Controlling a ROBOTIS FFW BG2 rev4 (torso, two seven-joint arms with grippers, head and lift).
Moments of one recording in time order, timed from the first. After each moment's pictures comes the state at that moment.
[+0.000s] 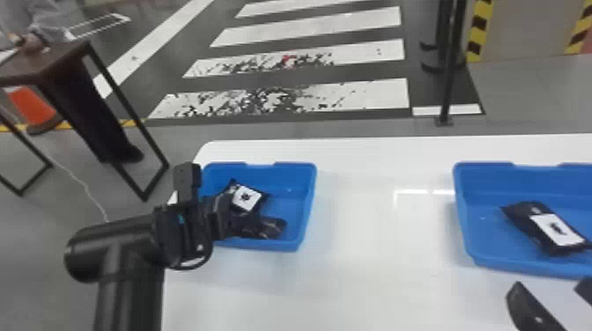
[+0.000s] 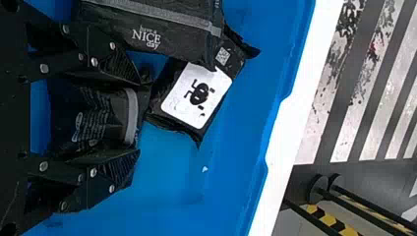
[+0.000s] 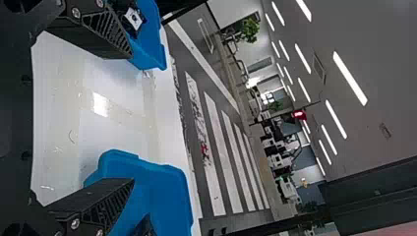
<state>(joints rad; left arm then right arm) -0.09 0.17 0.35 -1.79 0.13 1.23 -0.33 0.85 -0.08 -0.06 -2.40 -0.37 0.28 0.39</state>
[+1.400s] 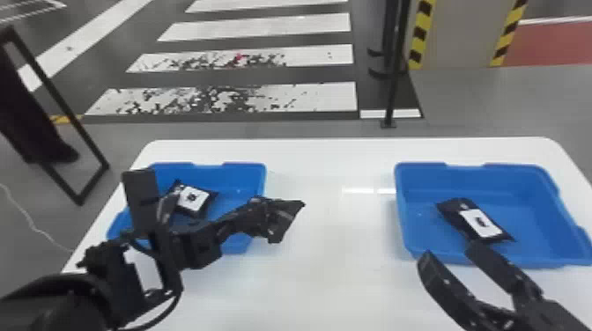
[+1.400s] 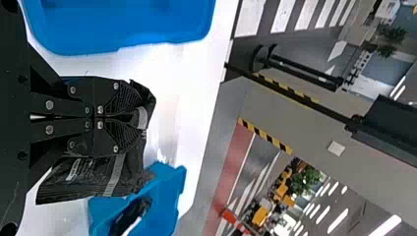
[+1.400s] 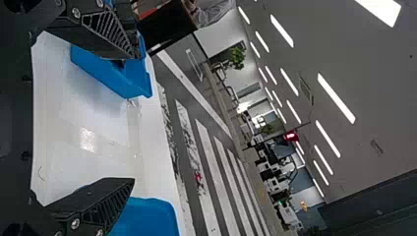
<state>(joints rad) 0.27 0.13 0.27 -2.25 0.51 1.03 -0.43 0.73 -0.08 -0.04 -2.36 -0.47 0.35 0.46</state>
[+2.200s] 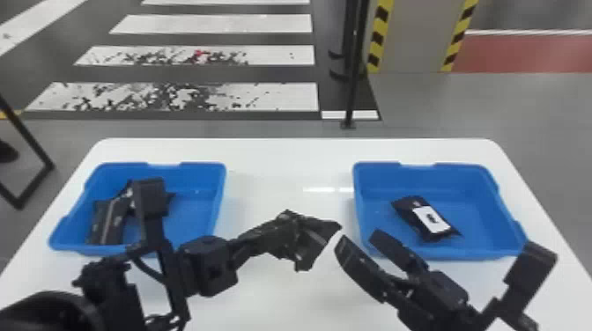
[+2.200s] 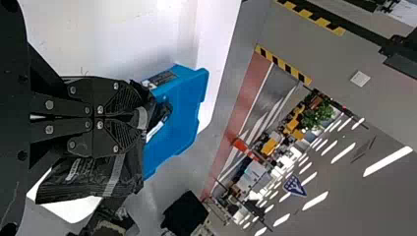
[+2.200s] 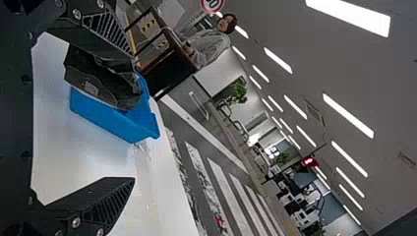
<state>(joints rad) 0.30 0.12 0.10 -2.29 0.64 1.04 -0.45 0.56 -0.09 0.02 -2.23 -0.60 0.46 0.50</state>
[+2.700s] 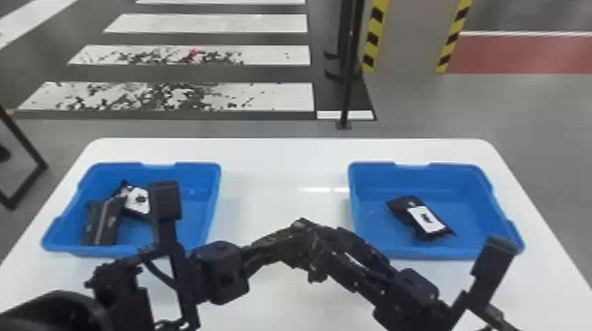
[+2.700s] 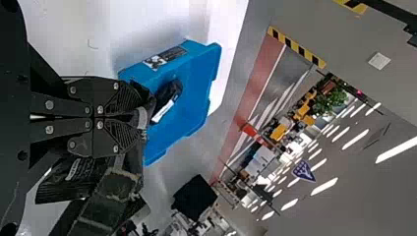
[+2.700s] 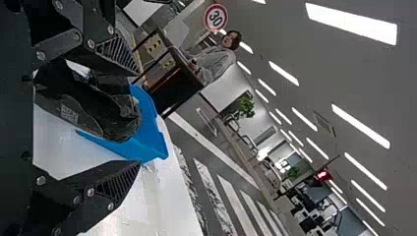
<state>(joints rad) 0.29 0.13 0.05 -2.29 0.65 1.07 -0.45 0.51 -0.10 0.07 -2.20 -0.63 0.52 0.50</state>
